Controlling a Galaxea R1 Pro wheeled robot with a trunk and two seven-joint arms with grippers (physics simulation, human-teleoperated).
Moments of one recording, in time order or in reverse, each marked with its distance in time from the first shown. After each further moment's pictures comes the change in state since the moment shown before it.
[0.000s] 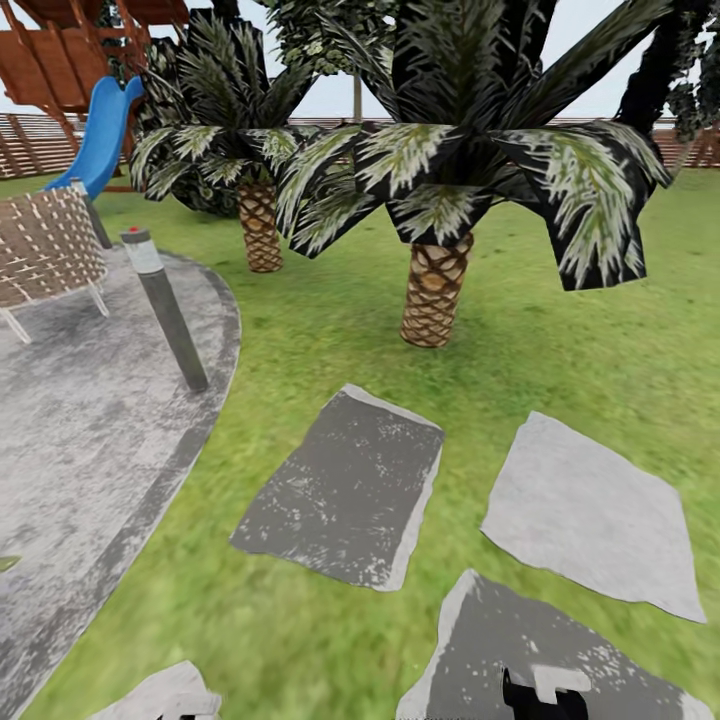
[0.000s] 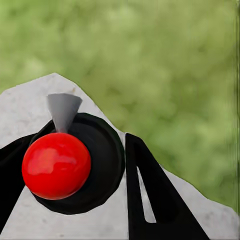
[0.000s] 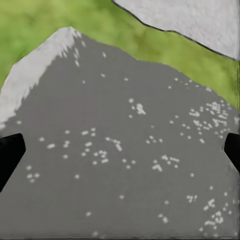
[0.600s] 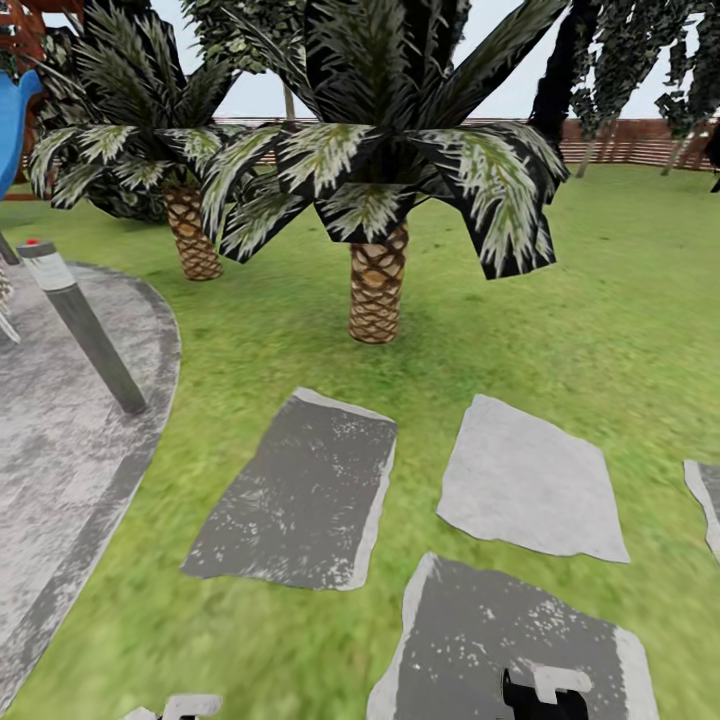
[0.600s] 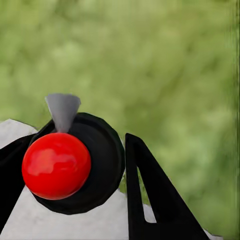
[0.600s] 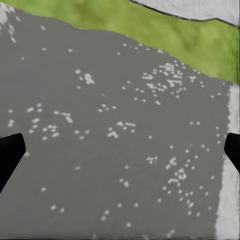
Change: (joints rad) left arm 0.000 0.000 0.000 0.002 0.001 -0.001 0.000; right arm 0.000 0.000 0.000 0.000 0.000 0.000 0.000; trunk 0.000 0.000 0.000
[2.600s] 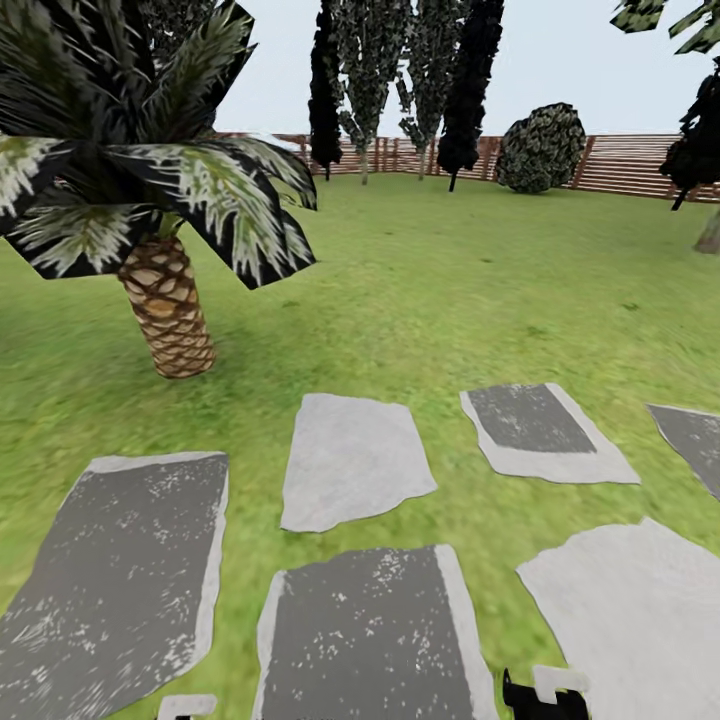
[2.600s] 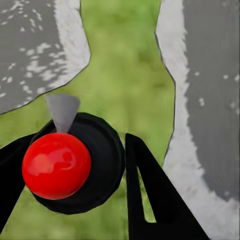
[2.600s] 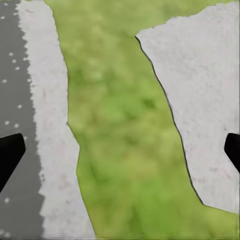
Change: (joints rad) left arm 0.002 0.009 0.008 0.000 0.014 -0.003 0.000; right arm 0.000 0.000 0.000 0.001 0.002 -0.001 0.000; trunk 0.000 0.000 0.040
